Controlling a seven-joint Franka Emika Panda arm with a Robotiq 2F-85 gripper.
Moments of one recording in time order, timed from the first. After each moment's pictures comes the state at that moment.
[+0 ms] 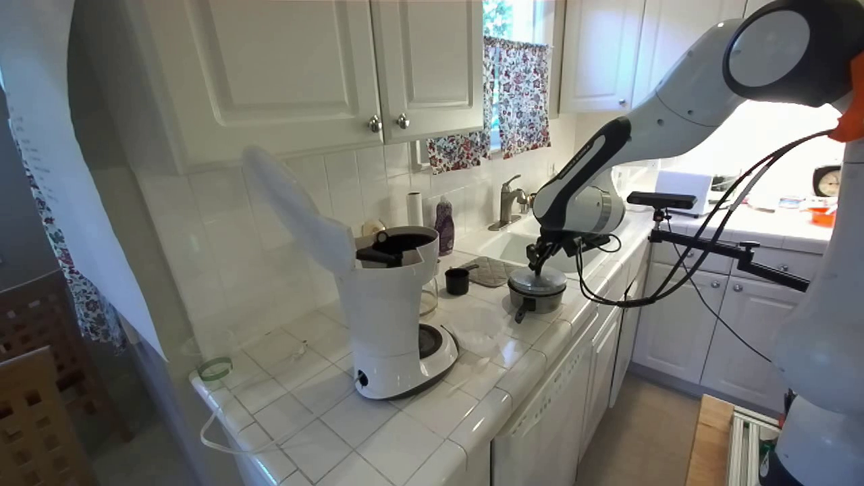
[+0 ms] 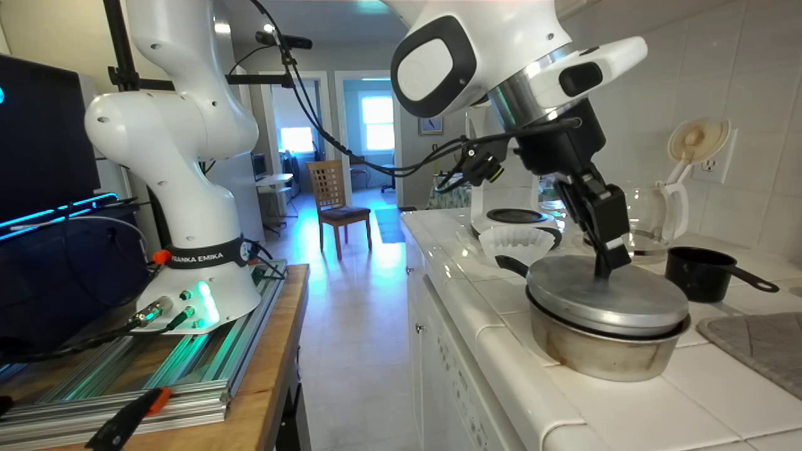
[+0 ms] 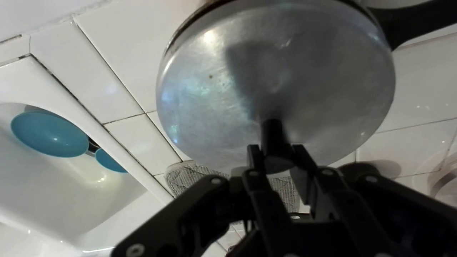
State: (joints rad) arm -0.63 0.17 0.11 -2.30 0.29 2.94 -0.47
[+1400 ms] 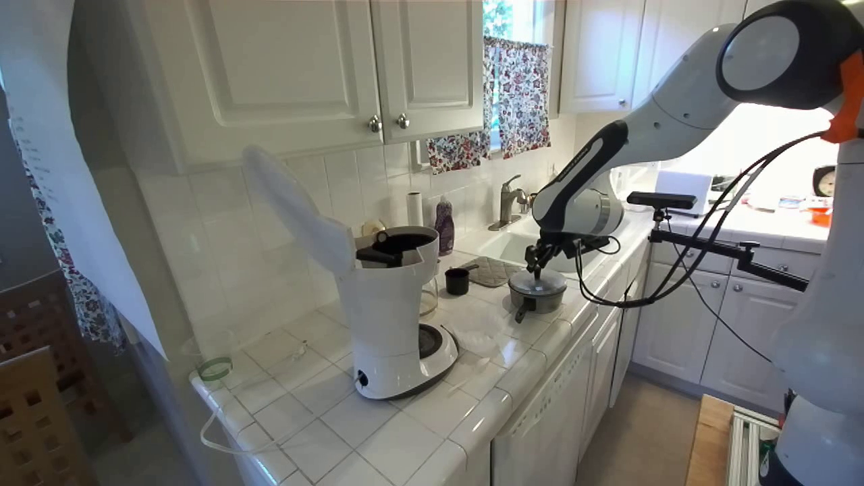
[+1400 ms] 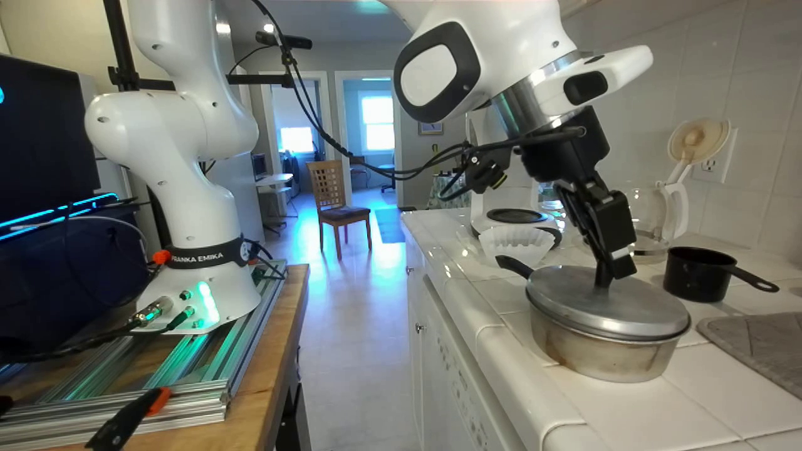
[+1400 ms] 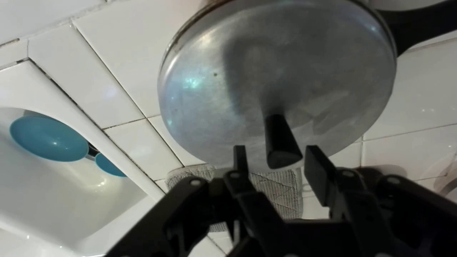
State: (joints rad) arm -0.63 0.19 0.10 -2.29 0.28 2.94 -0.47
